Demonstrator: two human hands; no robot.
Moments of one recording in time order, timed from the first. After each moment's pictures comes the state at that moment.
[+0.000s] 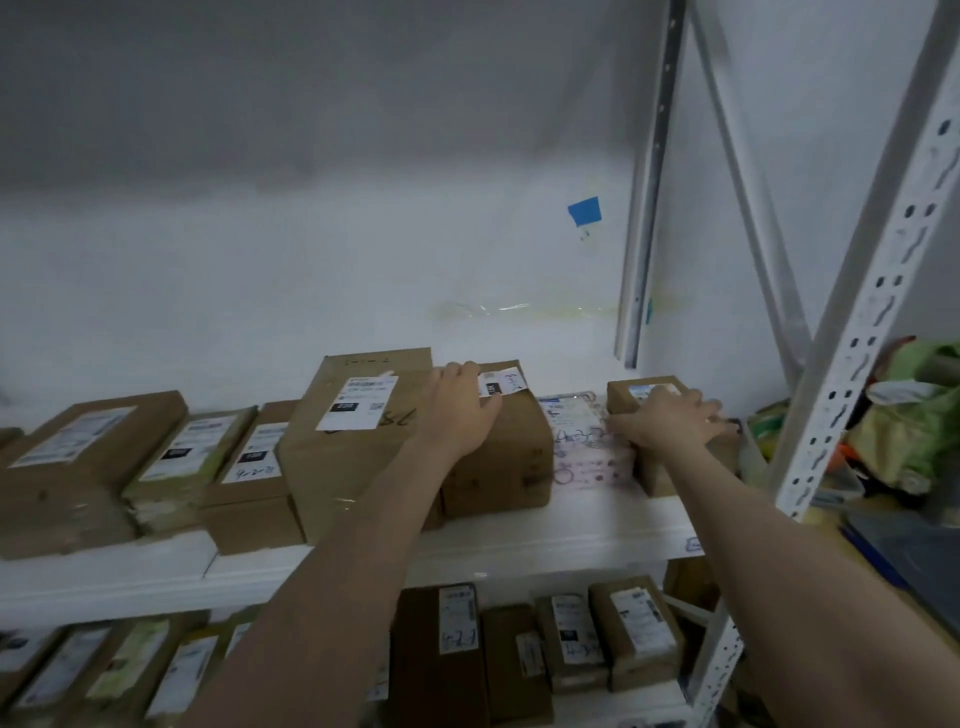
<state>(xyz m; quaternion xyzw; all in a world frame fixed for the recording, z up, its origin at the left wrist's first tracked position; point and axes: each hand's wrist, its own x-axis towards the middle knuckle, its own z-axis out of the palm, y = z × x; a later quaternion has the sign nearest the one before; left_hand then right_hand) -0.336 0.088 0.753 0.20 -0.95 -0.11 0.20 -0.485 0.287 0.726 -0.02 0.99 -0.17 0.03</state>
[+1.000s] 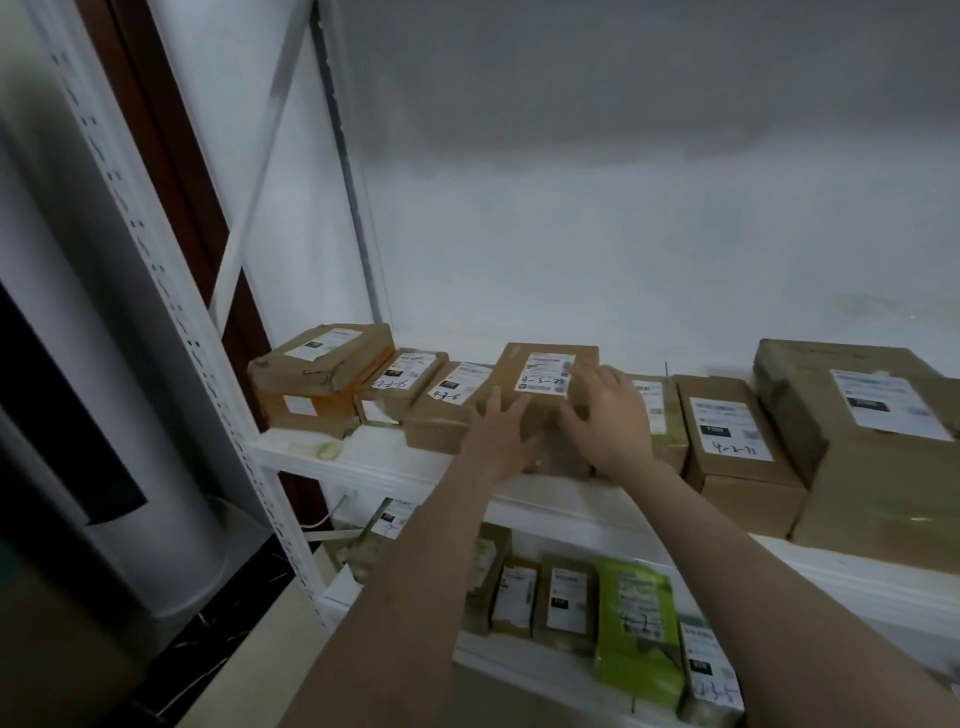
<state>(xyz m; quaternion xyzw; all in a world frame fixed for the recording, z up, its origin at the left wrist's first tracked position) 0.047 -0.301 0.697 0.37 -0.91 -0.15 0.09 -0.082 -0.194 0.711 -0.51 0.79 -0.32 -0.12</state>
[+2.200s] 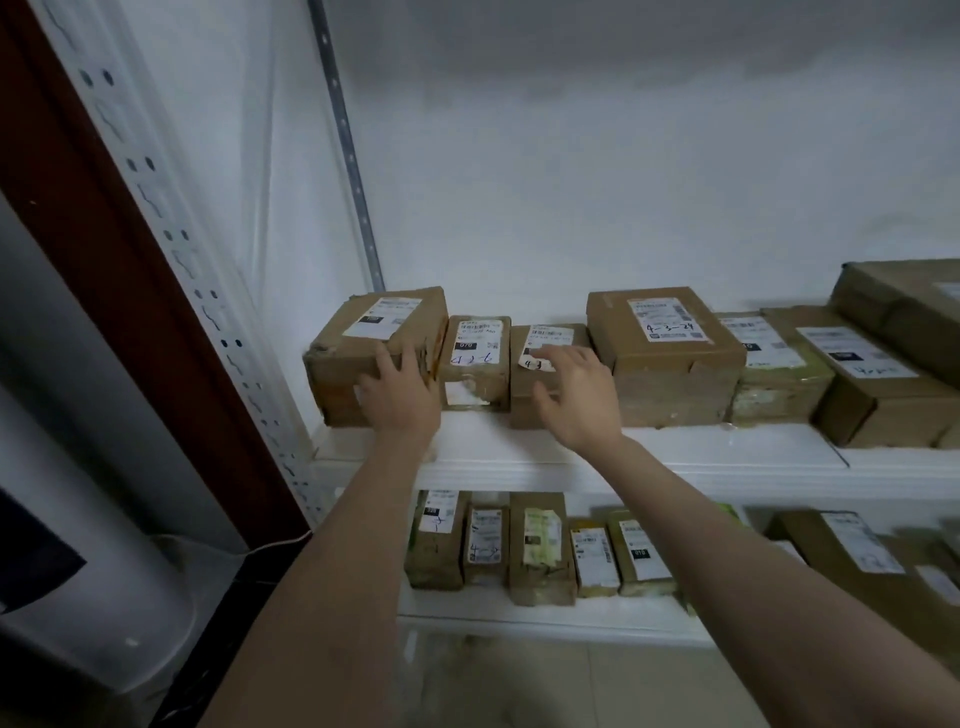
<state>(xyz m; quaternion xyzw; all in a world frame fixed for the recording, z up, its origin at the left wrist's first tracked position) 0.213 -0.565 0.659 0.47 -0.85 -0.04 0.21 0.095 -0.379 0.674 -0.44 0.81 -0.35 -0.15</state>
